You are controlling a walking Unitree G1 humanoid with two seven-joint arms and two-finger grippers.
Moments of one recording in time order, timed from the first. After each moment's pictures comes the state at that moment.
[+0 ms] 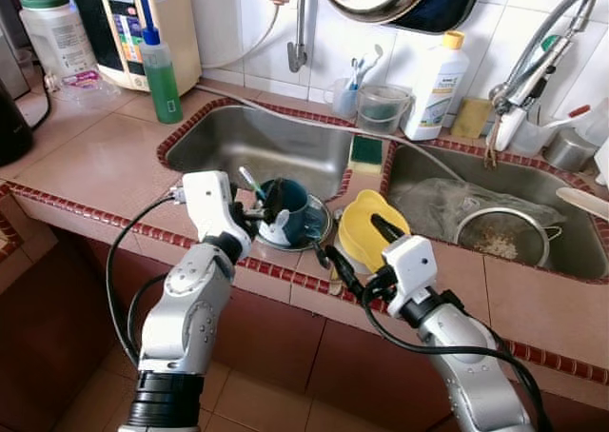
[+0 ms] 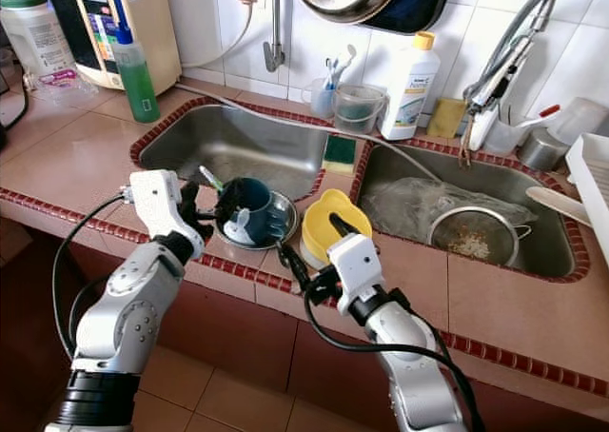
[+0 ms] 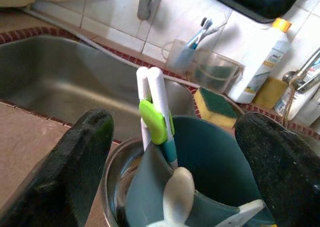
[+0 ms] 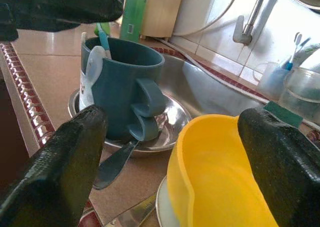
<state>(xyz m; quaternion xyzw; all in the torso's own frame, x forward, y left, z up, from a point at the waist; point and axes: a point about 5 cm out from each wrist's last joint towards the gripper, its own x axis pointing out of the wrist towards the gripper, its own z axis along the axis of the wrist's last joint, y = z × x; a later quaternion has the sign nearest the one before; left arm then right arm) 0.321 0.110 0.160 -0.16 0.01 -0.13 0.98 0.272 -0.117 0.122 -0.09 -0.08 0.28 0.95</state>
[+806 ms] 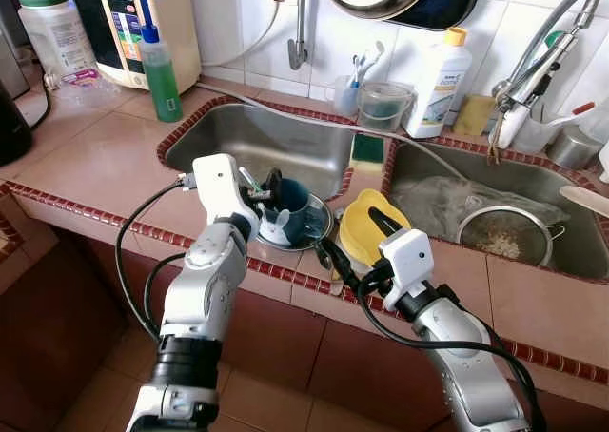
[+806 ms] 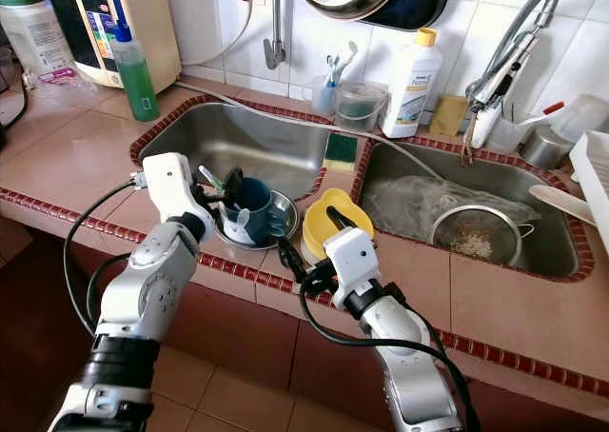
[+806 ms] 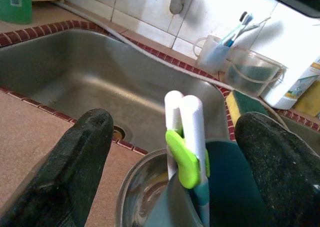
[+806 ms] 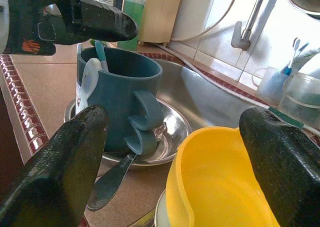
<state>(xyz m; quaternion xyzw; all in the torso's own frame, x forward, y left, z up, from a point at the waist) 0.348 0.103 0.166 -0.15 0.03 -0.06 0.99 0.276 -0.112 0.128 -0.09 -0.09 0.27 0.95</state>
